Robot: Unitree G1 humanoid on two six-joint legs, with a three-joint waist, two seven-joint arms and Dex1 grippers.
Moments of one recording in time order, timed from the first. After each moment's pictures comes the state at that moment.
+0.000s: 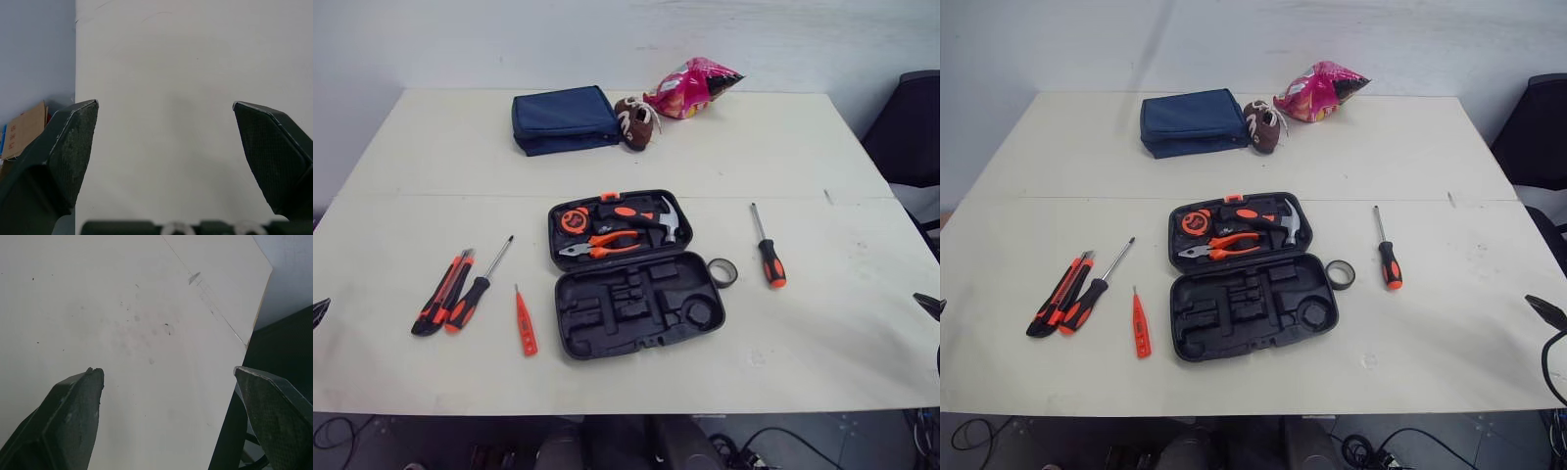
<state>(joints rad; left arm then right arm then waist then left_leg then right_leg) 0.09 1.05 0.73 0.68 -0.27 -0.16 -0.78 -0.20 -1.15 -0.44 1.03 0.21 -0.67 1.09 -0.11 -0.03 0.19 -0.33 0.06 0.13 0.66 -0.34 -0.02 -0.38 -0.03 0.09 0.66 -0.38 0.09</state>
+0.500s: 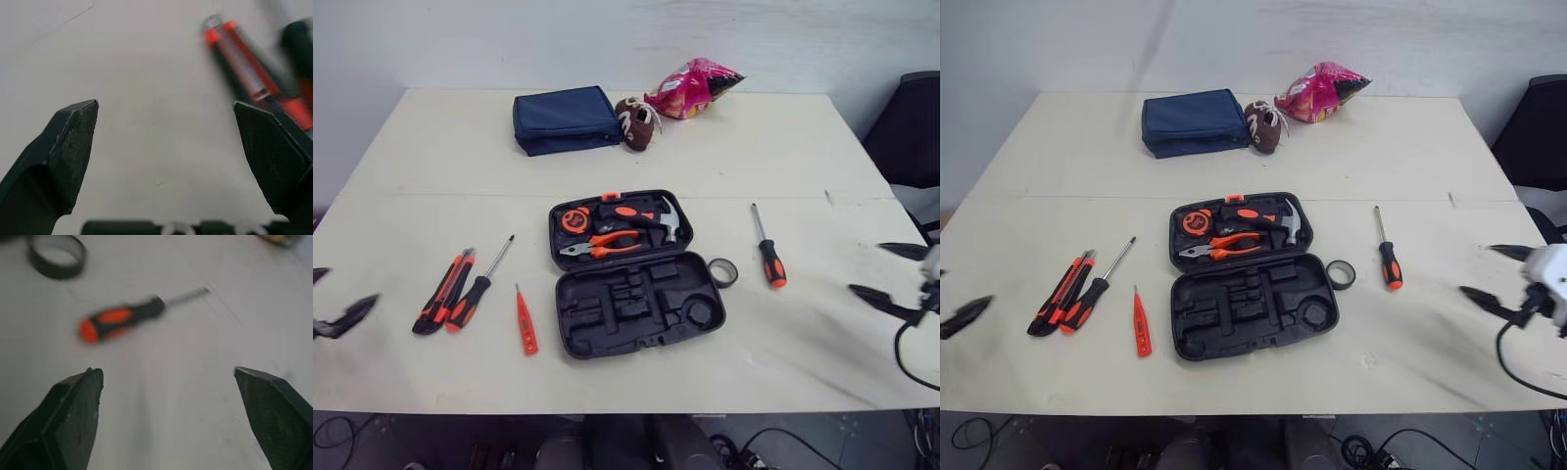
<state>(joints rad) 0.20 0.95 0.64 0.09 -0.41 0.15 -0.87 -0.17 -1.03 -0.28 0.34 0.38 -0.20 1.22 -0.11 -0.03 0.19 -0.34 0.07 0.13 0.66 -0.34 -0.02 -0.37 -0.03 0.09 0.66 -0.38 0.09</state>
